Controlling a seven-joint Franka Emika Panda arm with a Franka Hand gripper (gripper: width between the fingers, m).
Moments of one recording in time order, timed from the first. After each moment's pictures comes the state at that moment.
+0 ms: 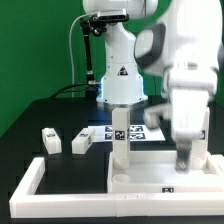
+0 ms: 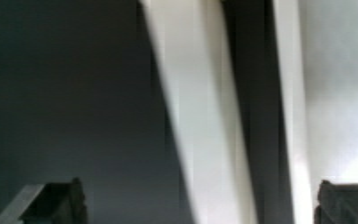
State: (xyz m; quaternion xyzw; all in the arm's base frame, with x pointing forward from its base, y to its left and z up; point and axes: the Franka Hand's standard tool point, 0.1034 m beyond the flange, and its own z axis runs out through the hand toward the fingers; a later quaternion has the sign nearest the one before) arm 0.677 0.016 0.098 0.78 0.59 0.10 0.18
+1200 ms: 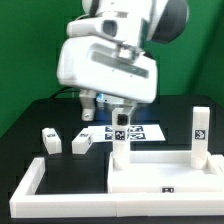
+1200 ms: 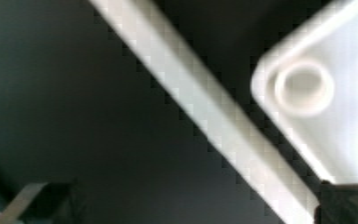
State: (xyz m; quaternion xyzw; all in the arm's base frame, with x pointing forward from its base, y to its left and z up) arm 0.637 -0.090 0.138 0.93 0.32 0.12 0.14
